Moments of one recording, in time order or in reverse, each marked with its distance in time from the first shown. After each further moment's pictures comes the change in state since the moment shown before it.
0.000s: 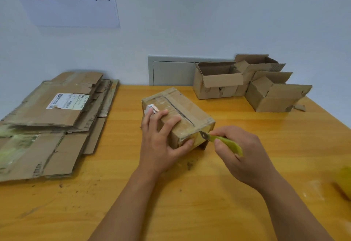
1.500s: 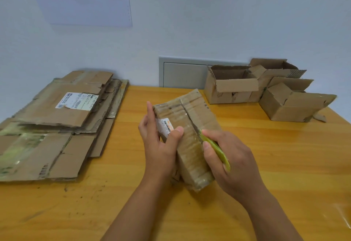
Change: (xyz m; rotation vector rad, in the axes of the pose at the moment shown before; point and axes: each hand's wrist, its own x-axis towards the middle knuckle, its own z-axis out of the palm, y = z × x) left_hand 0.012 0.018 -0.015 -0.630 0.199 -0.465; right_hand 0.017 -0.013 0.047 -0.044 0.136 -0.157
